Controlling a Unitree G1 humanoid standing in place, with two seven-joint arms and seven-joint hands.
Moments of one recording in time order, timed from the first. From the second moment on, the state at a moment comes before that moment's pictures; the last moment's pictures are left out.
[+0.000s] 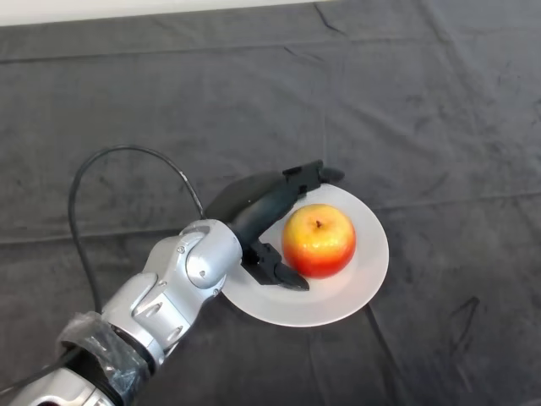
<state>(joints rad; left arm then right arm) -0.62 0.27 -0.55 0.49 0.38 -0.05 -0.07 -0.76 -0.50 -0.04 1.14 -0.22 0.47 -0.53</state>
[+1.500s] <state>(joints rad) -0.51 0.50 0.11 0.50 -0.07 -0.36 0.00 -0.76 -0.50 -0.04 1.14 -0.22 0.47 -0.53</state>
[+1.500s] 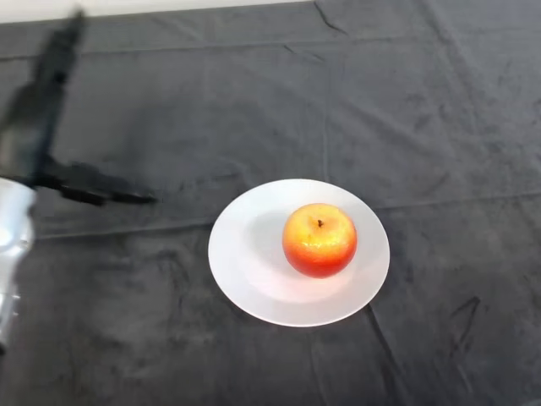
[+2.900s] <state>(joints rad) -0.48 0.69 0.69 1.09 -0.39 -0.65 0.15 -0.76 -0.49 -0.04 1.15 -0.22 0.47 -0.53</state>
